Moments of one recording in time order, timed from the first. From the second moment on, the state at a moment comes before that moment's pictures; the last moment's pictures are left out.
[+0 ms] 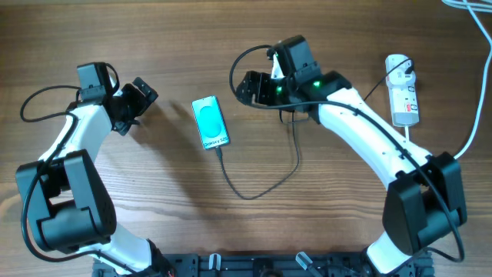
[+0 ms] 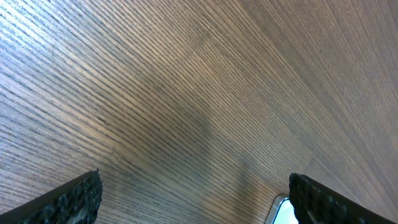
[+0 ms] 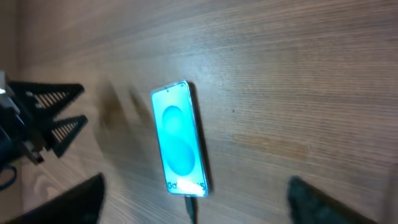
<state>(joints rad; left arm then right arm) 0.23 1.79 1.07 -0.38 0.25 -0.58 0.48 1.80 1.40 -0.56 -0.32 0.62</state>
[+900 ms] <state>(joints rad) 0.23 1.79 1.07 -0.38 0.25 -0.58 -0.22 1.90 2.02 -1.17 0.06 0.47</state>
